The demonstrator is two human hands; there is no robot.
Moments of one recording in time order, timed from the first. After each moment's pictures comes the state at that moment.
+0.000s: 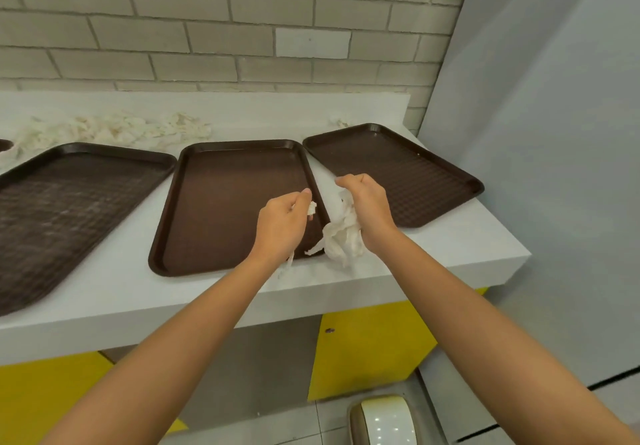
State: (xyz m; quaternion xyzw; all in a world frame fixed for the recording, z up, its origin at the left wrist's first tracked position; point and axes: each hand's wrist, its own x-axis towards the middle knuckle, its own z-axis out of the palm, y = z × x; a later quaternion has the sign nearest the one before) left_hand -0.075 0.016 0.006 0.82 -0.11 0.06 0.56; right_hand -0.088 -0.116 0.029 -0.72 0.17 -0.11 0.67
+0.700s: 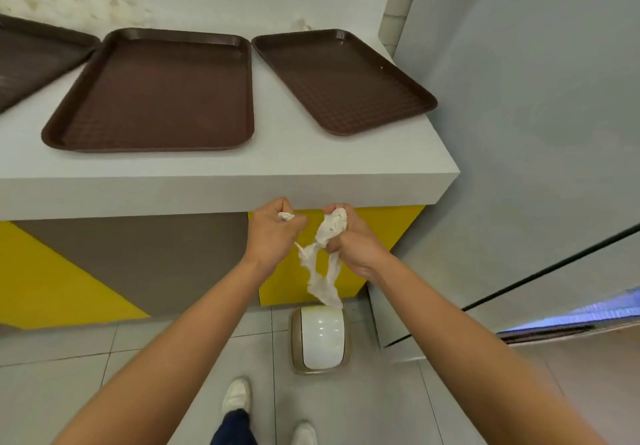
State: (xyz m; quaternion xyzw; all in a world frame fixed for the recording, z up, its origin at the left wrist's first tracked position) left_hand -0.217 -0.103 -0.103 0.76 0.03 -0.04 0.64; right_hand -0.243 -0.243 -0.108 -0.70 0.14 0.10 0.69
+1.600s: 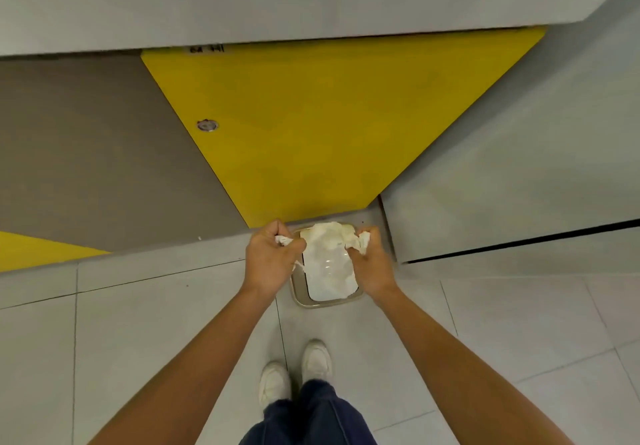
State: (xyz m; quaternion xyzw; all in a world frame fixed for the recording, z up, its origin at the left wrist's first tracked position) left_hand -0.249 -0.121 -0.398 0.76 0.12 -0.20 0.61; right_hand -0.297 -0.276 -0.425 -0.77 0.35 0.12 0.51
